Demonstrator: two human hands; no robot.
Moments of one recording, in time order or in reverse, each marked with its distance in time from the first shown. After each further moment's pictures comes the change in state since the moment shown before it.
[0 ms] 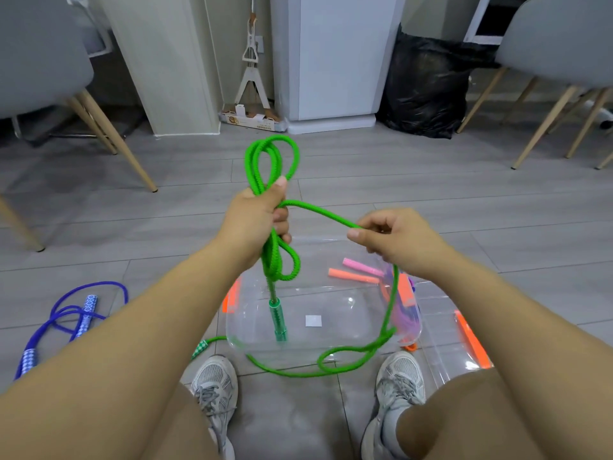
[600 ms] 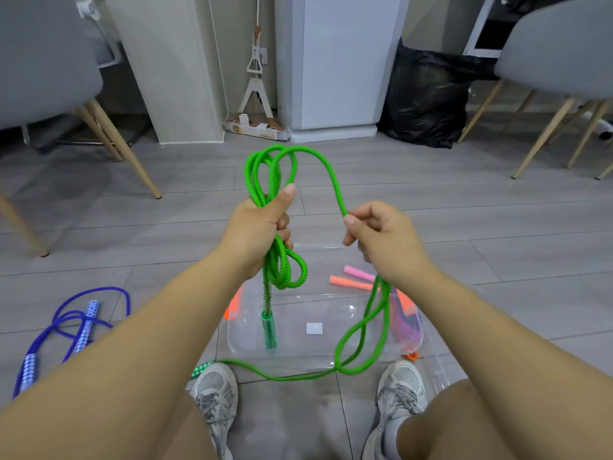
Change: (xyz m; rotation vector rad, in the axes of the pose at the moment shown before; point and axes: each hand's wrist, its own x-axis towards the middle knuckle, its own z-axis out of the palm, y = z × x) left_hand -0.005 0.000 0.000 0.020 0.007 0.044; right_hand 0.008 -0.006 0.028 0.329 0.216 -0.026
